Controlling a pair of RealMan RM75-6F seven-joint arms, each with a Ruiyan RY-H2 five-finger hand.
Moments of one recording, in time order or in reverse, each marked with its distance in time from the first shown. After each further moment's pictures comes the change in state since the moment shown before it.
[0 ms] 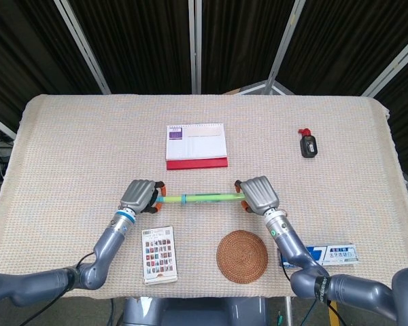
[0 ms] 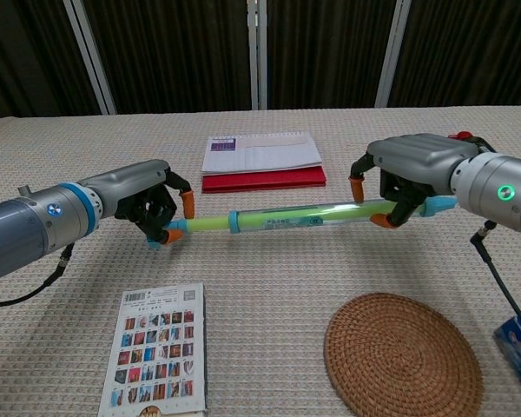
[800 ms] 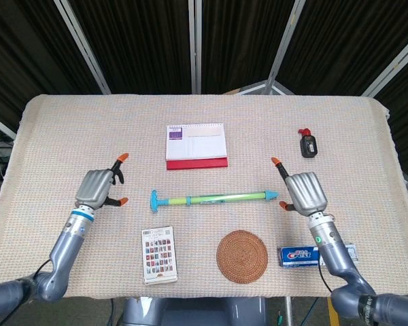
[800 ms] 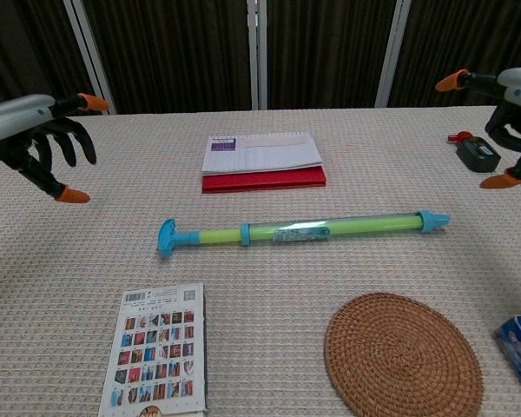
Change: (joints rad) left arm 0.172 0.299 0.051 -0.221 0.154 0.237 -0.073; right arm -0.186 0.281 -0.060 -0.148 -0.188 0.258 0.147
